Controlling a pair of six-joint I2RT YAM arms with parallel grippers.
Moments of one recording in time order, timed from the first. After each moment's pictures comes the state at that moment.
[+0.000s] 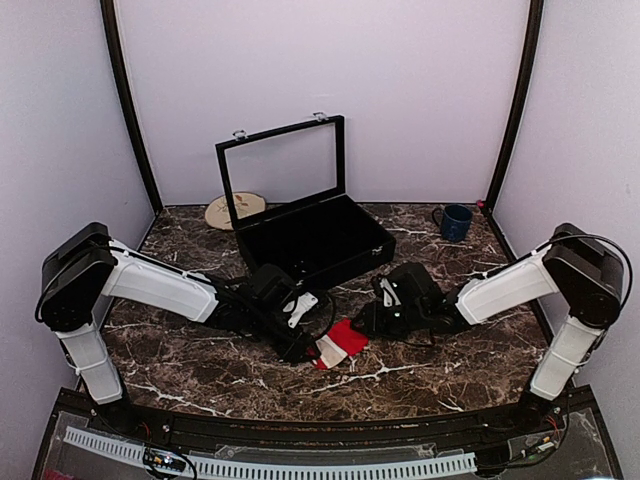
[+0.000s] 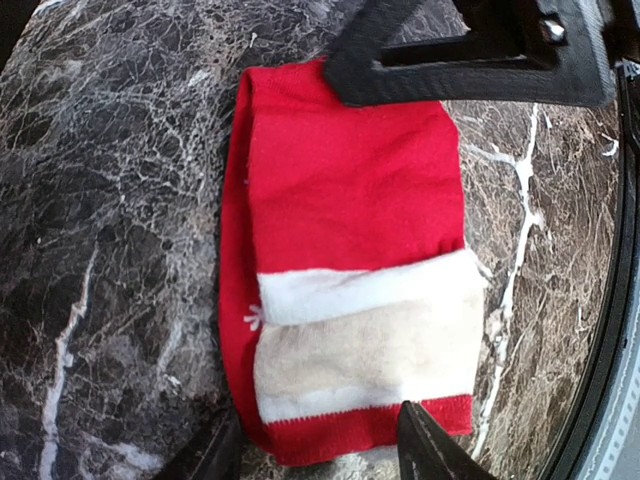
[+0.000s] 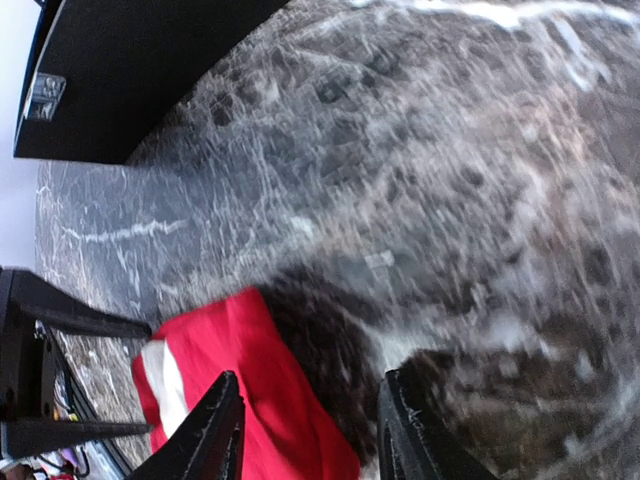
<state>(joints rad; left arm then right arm) -0.95 1.78 0.92 -0.10 0.27 -0.17 0.85 1.72 0.72 0.21 -0.16 0.83</state>
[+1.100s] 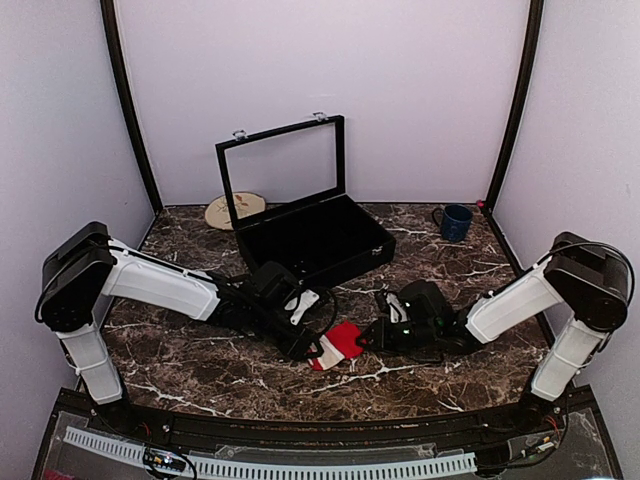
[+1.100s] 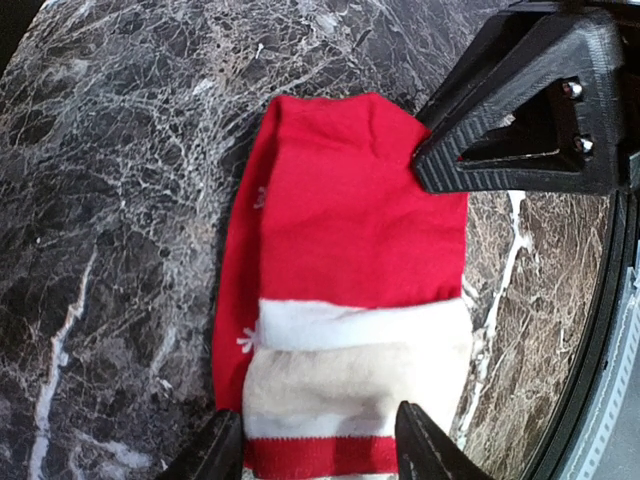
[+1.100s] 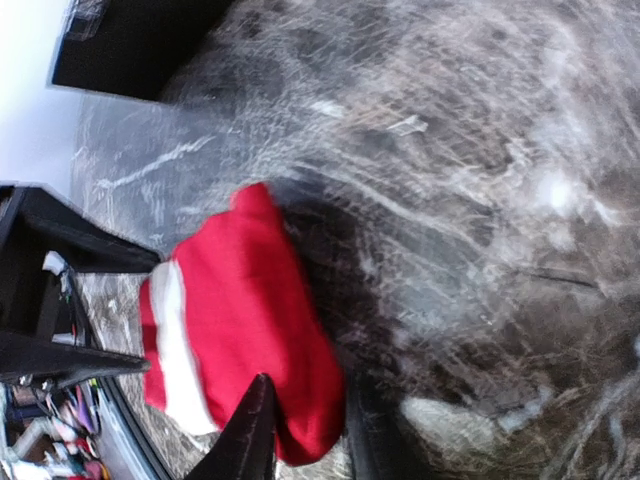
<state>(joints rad) -0.95 1.78 0.95 -0.12 0.27 -0.25 0.89 1.67 0.54 0.43 -0.23 0.88</state>
